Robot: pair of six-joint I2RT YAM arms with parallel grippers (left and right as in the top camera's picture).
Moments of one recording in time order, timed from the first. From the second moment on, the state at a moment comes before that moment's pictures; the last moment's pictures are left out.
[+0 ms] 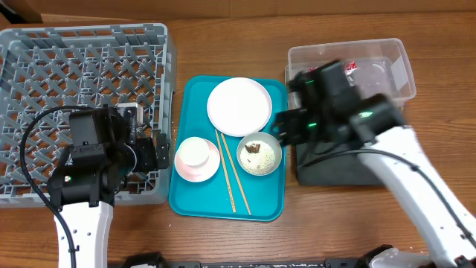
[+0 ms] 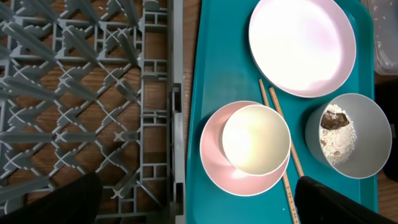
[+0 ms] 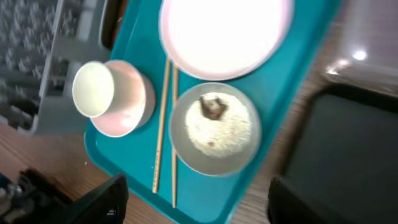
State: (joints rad) left arm 0.12 1.07 1.06 -1.00 0.20 0.01; right arm 0.49 1.48 1.42 -1.03 -0.26 0.26
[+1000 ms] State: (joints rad) left arm 0.12 1.12 1.06 -1.02 0.20 0.01; right arm 0.76 2.00 1.41 -0.75 -0.16 0.48
